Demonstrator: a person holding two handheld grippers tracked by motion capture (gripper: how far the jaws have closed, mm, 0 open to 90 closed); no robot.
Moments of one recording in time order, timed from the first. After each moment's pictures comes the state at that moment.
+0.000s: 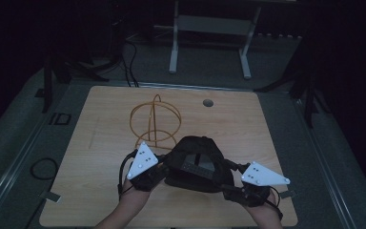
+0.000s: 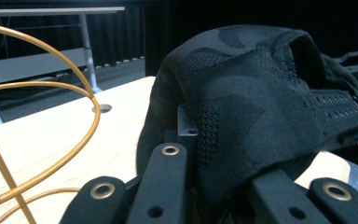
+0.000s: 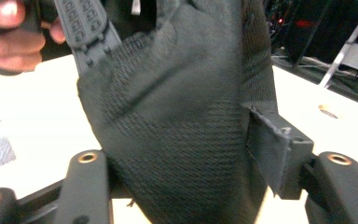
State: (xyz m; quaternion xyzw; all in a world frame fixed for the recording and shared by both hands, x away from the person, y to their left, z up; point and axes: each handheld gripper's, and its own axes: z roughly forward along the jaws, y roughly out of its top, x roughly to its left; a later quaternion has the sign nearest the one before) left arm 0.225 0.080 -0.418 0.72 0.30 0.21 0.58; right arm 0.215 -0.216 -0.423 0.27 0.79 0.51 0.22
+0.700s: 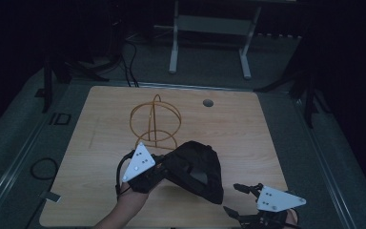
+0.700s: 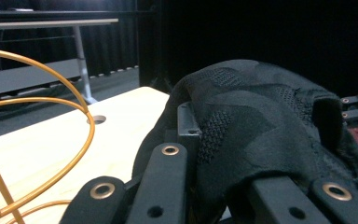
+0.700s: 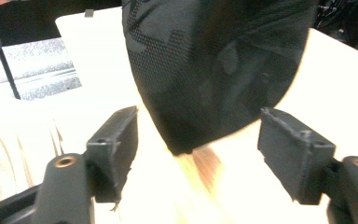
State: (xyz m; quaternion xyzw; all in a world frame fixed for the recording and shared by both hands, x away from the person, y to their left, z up) left arm 0.219 0.086 -0.410 0.71 0.29 0.21 0.60; right arm 0.177 -0.258 -0.441 0.19 0.84 0.47 0.16
